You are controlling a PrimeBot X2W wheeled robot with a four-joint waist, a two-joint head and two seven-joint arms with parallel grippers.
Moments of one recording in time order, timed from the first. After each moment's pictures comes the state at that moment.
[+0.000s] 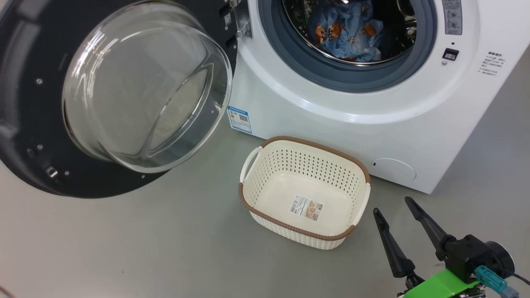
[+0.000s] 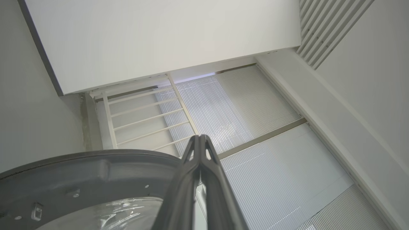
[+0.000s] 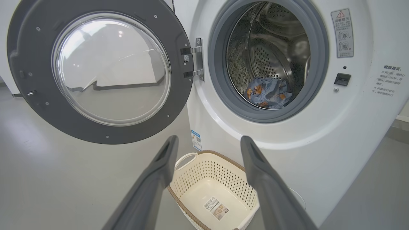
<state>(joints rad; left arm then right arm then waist) 0.03 0.19 0.37 -0.29 -1.76 -0.12 -0.21 0.06 -0.10 0.08 -0.15 0.13 0.13 -0.06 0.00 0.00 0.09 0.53</state>
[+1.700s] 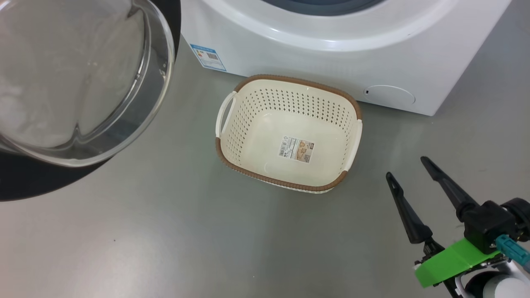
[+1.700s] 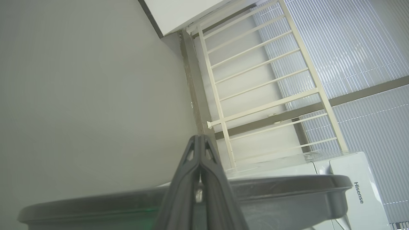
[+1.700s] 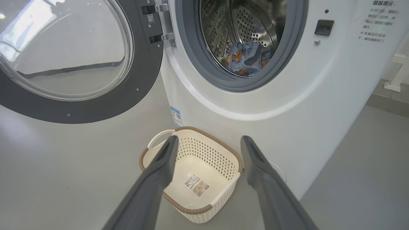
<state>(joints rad) -0.69 0.64 0.17 0.78 -1.84 -0.02 0.25 -0.03 -0.22 0.09 -0.27 0.12 0.13 0.03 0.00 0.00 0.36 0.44</state>
